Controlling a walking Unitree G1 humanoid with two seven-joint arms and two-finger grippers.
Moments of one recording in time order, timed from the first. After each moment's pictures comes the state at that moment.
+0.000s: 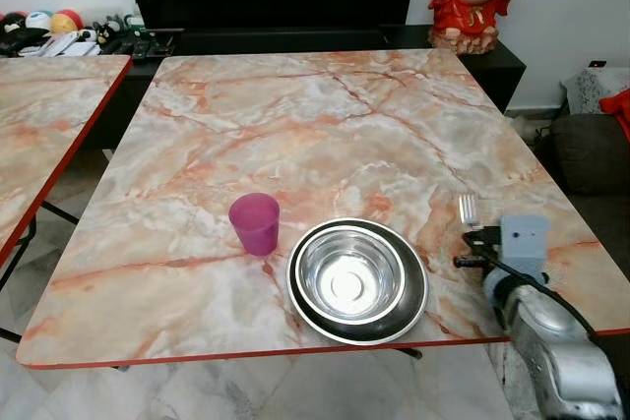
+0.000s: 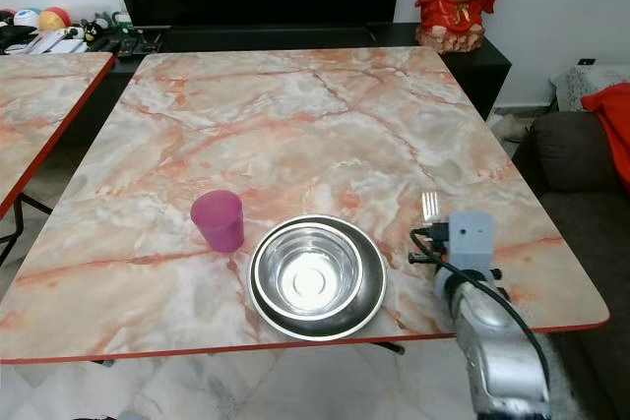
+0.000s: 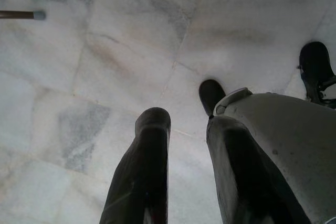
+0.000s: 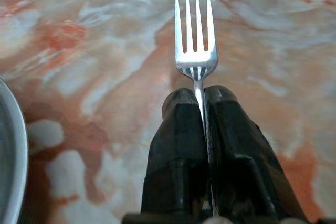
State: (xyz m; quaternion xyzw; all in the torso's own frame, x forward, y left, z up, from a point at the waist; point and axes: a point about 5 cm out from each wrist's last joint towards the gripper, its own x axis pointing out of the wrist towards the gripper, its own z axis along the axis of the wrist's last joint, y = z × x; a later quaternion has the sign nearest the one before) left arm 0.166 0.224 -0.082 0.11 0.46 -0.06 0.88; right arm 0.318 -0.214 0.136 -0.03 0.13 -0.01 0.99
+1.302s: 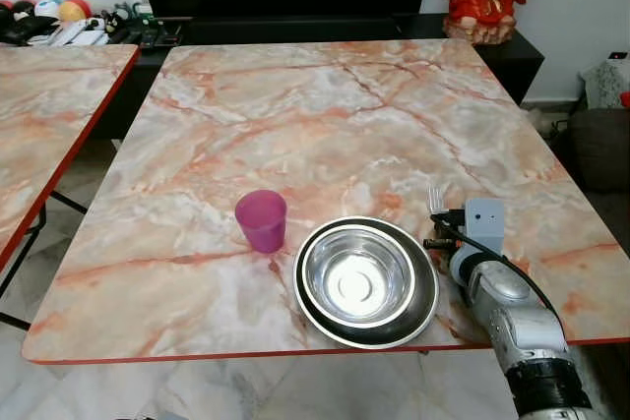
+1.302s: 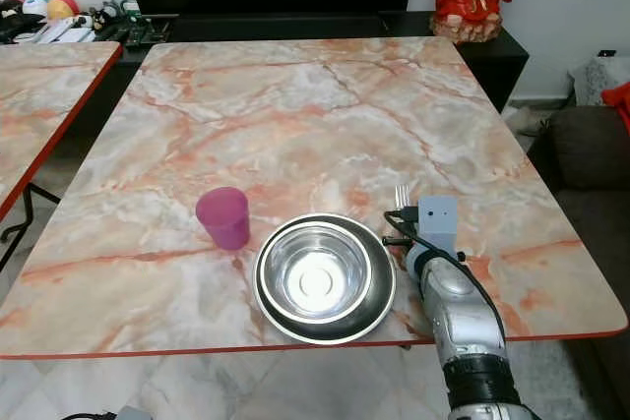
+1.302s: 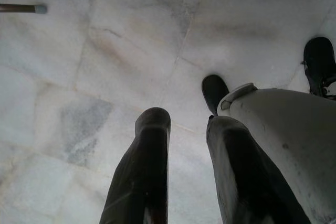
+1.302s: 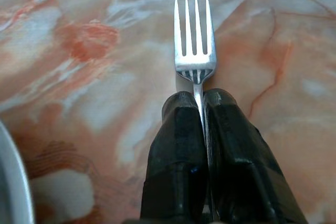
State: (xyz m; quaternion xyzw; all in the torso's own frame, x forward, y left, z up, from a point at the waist) left arm 0.173 0.225 -0.079 0.11 0.45 -0.06 0.88; right arm 0.355 -0.192 0.130 -0.01 0.14 0.02 0.99
